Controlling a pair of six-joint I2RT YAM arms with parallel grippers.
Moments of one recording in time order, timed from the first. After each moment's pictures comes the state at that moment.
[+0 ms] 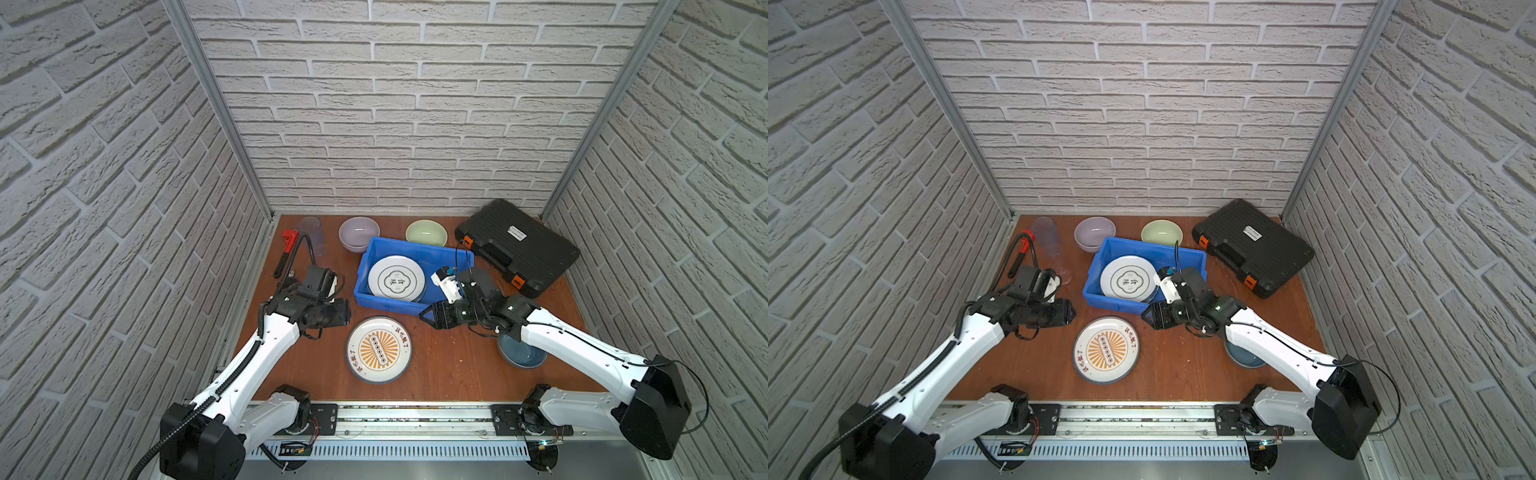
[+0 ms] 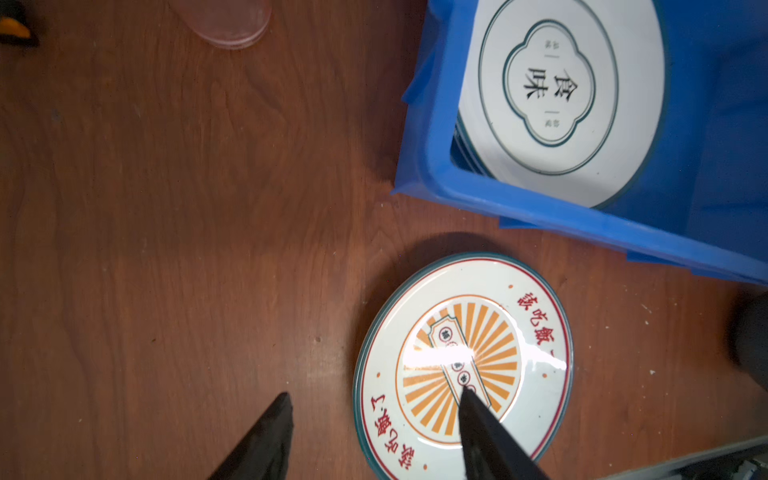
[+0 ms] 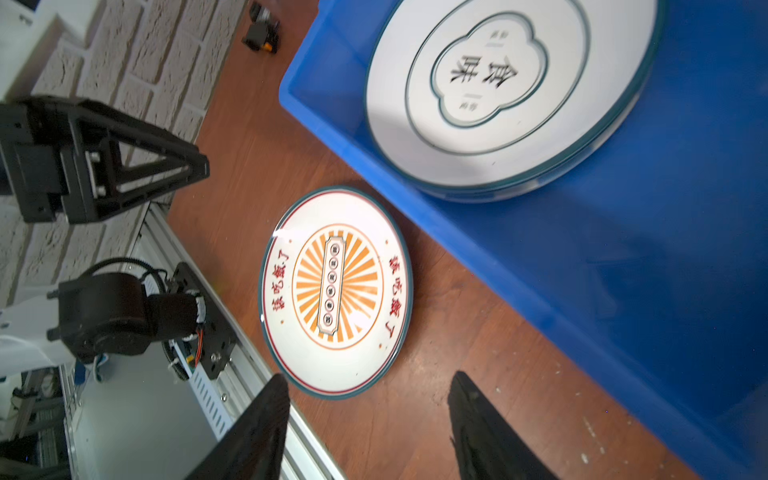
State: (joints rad) left arm -0.36 1.03 0.84 -0.91 0.09 -0.43; right arm 0.68 1.21 0.86 -0.48 -0.31 0.48
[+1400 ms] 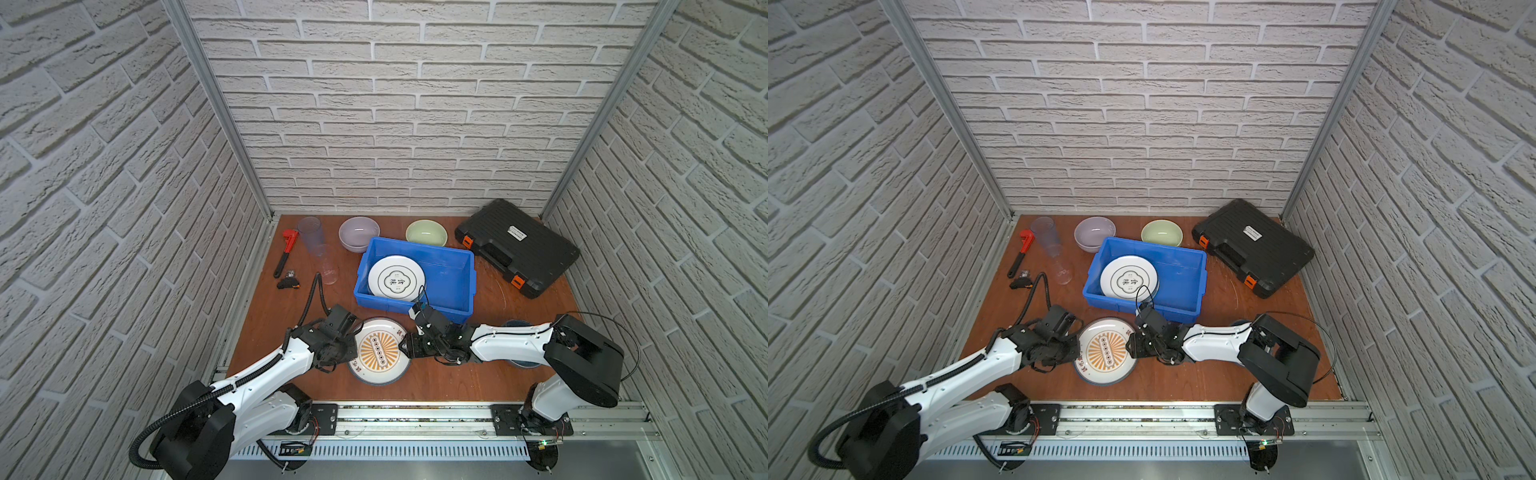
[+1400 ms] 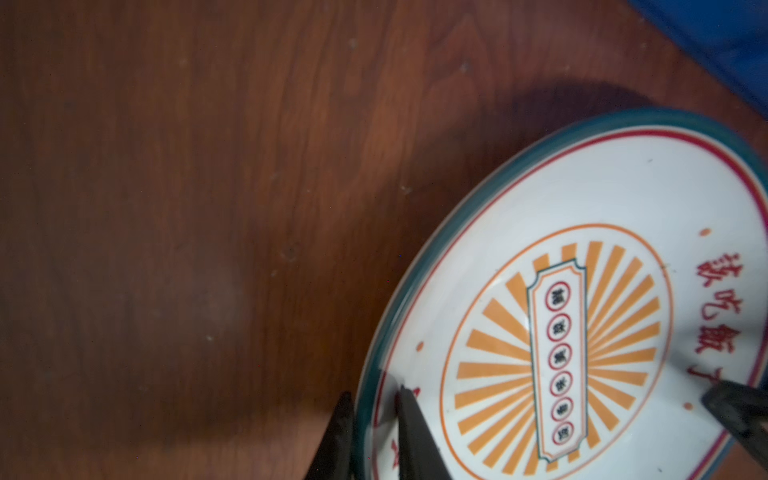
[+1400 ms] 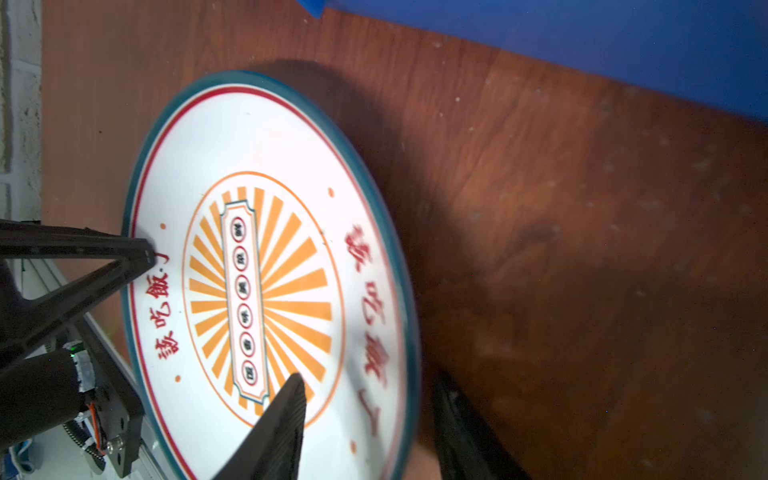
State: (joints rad) left arm -0.61 1.05 0.46 -0.63 0.02 -0.78; right arm 0.93 1.60 0.69 -0.02 -0.11 0.86
